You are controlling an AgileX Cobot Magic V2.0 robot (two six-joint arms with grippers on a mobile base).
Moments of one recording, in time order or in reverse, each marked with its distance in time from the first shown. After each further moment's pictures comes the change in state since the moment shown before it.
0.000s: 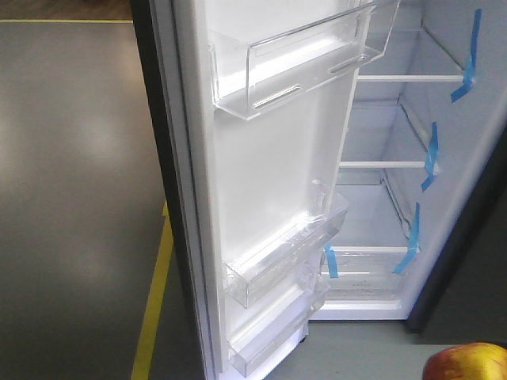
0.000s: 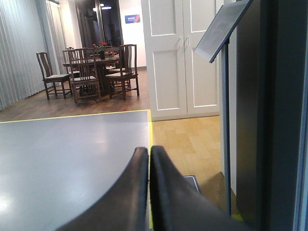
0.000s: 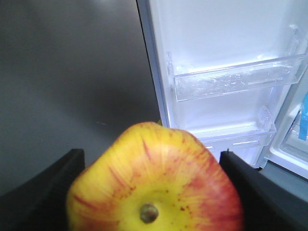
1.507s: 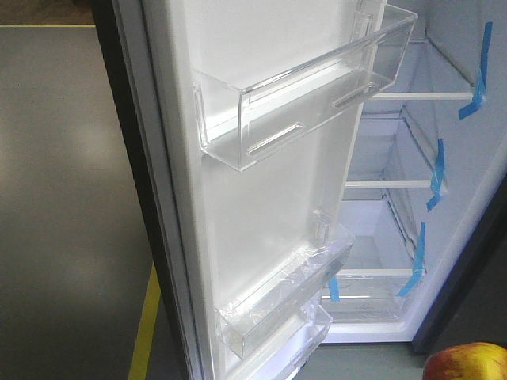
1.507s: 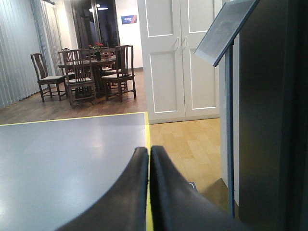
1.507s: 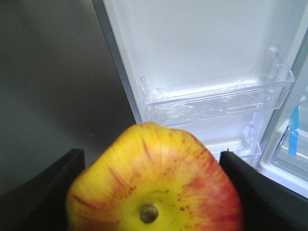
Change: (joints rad) left arm 0.000 0.000 0.000 0.000 0.000 0.000; right arm 0.000 0.000 0.000 0.000 0.000 0.000
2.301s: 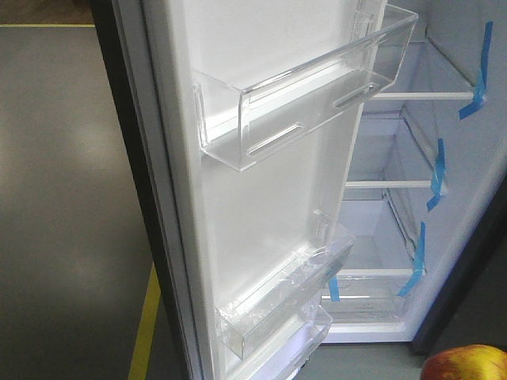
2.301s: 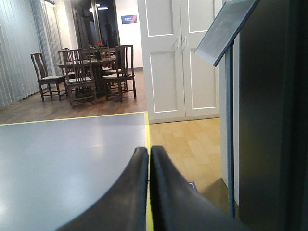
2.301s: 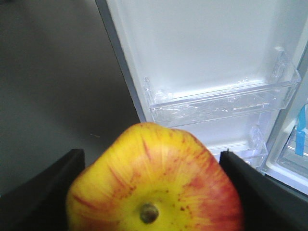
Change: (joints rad) left arm 0.000 0.000 0.000 0.000 0.000 0.001; right arm 0.000 0.000 0.000 0.021 0.001 0.000
